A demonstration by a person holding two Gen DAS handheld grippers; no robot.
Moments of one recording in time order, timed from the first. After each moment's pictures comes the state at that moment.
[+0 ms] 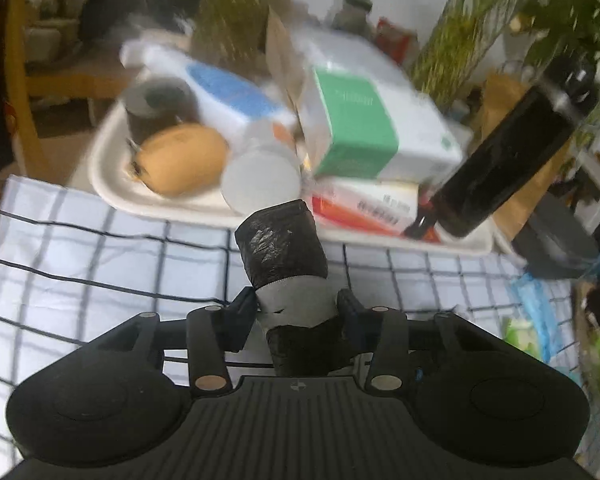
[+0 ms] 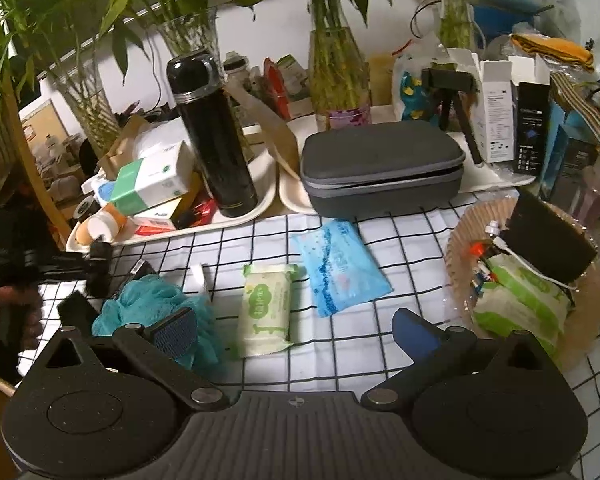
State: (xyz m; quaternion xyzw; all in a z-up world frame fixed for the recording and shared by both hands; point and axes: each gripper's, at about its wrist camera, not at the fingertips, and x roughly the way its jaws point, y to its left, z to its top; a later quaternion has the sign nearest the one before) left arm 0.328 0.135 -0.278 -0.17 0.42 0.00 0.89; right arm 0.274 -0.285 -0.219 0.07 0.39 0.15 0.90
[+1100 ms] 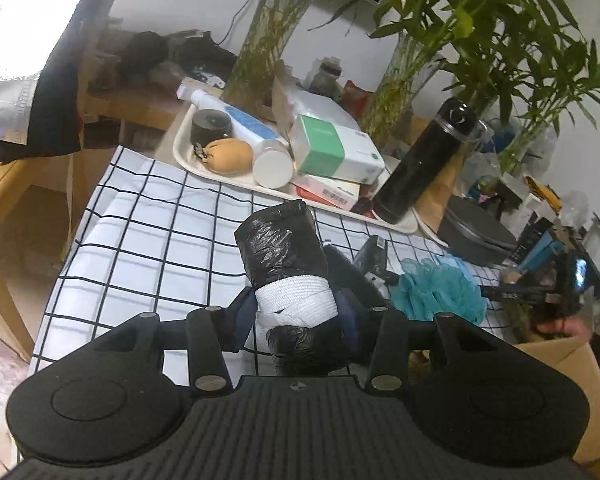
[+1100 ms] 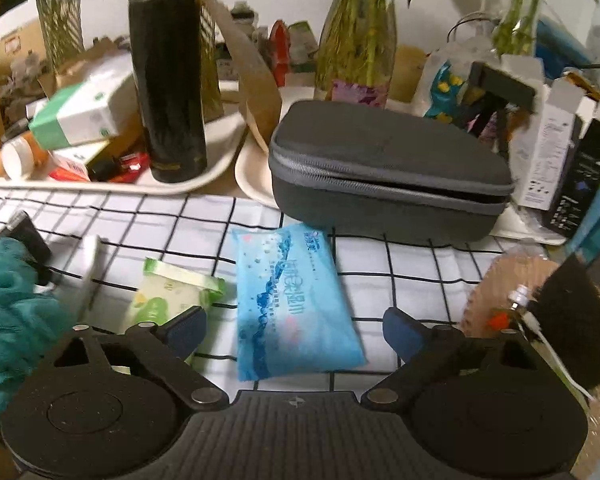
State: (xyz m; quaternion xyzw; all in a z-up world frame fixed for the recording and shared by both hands) left arm 0.156 0.145 -0.241 -0.19 0.33 -0.03 0.92; right arm 0.379 -0.254 -0.313 -0.07 0.39 0.15 0.91
